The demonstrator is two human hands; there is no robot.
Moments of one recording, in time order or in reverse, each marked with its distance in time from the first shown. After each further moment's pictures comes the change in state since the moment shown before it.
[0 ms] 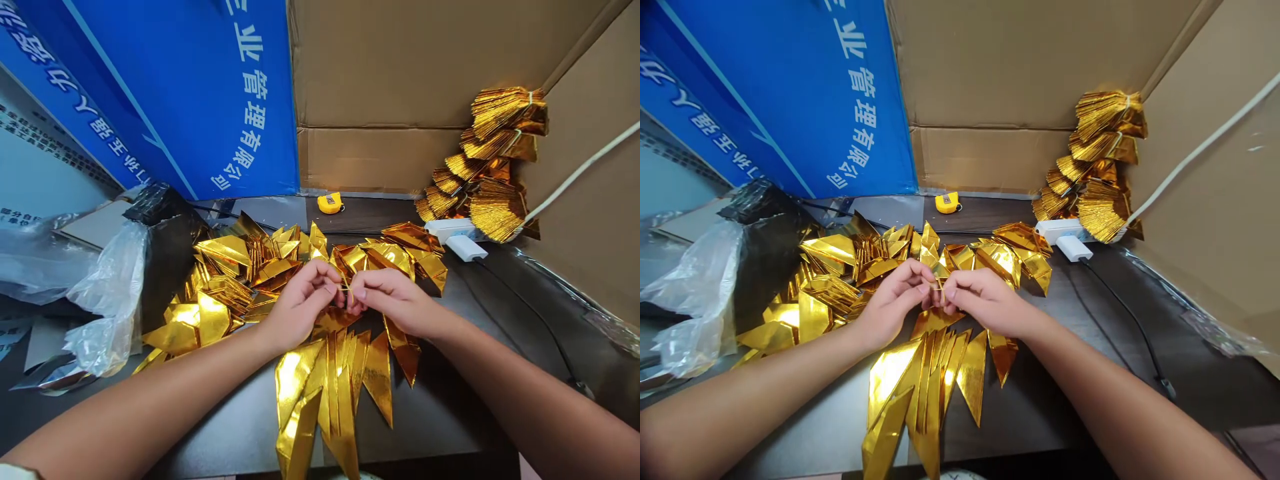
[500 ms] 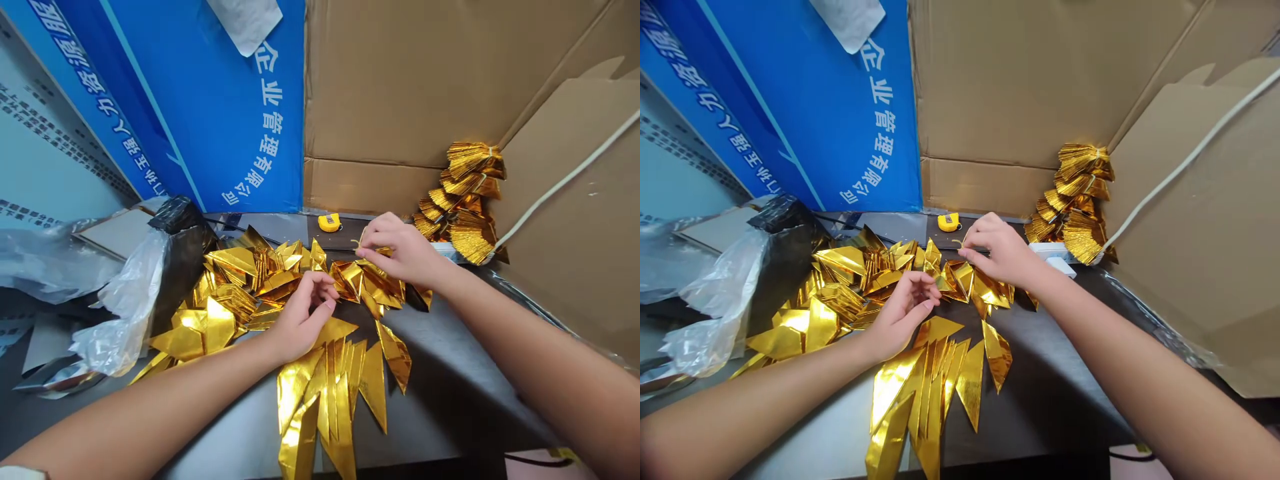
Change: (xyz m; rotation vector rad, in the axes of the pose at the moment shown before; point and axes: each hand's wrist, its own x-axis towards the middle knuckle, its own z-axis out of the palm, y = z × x) left_hand -0.010 -0.012 -0.003 0.160 0.046 0.162; right_hand 0.044 -0.037 -0.065 -1.051 0.117 -0.275
